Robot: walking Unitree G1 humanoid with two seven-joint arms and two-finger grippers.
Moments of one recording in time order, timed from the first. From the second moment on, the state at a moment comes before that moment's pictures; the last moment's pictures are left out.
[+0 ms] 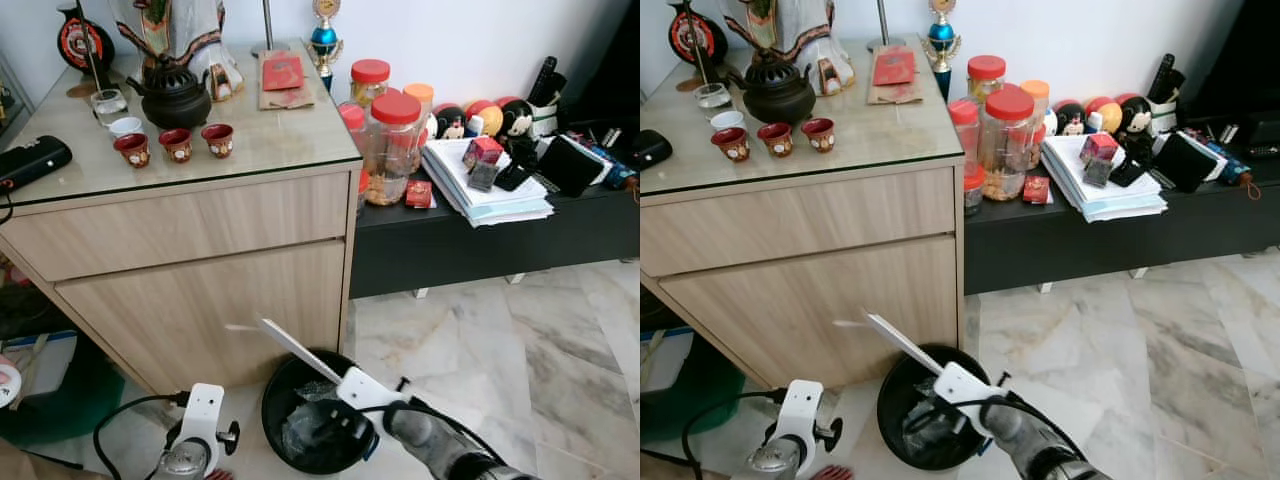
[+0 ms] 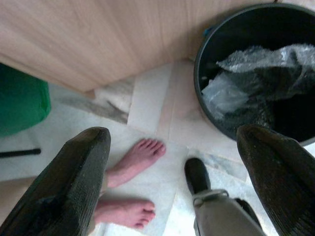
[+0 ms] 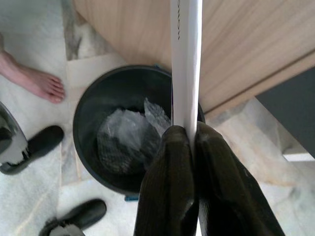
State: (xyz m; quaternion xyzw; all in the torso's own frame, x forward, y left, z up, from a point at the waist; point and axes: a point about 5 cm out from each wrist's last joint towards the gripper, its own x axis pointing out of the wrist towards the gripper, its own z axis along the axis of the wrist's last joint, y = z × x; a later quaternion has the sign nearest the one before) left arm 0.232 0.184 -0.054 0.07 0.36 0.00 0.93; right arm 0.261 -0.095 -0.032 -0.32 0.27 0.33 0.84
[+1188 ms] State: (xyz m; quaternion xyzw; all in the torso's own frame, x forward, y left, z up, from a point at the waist) left arm 0.238 0.148 -0.047 0.18 0.29 -0.18 0.92; right arm 0.272 -0.072 -0.019 -0.31 0.24 0.34 0.85
